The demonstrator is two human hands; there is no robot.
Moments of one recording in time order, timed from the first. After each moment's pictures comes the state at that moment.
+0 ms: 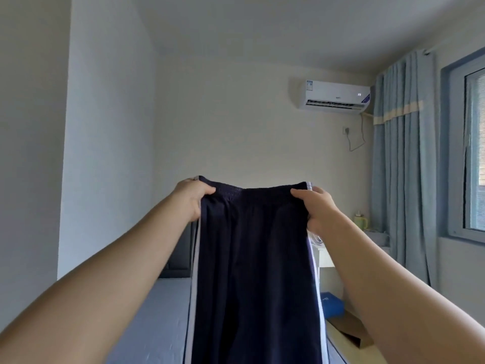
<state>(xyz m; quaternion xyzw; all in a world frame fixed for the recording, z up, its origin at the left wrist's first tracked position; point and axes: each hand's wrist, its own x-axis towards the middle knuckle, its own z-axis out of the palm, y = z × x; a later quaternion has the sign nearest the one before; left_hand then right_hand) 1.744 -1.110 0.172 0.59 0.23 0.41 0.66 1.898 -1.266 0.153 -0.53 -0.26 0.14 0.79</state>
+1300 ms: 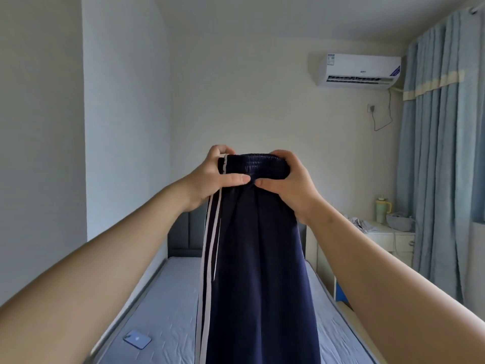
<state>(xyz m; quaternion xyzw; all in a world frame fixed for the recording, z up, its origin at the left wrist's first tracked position) 1.731 -1.113 0.153 0.81 0.02 0.36 0.46 1.871 -1.237 0.135 -0.51 -0.55 -0.02 0.66</state>
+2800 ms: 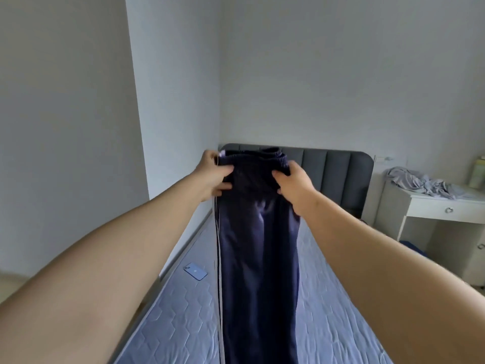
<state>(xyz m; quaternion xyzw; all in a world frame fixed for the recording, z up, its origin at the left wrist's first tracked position) 1.718 -0.939 0.057 0.66 0.39 0.39 0.52 1.866 -1.023 0.039 -0.69 -0.43 0.14 0.57</state>
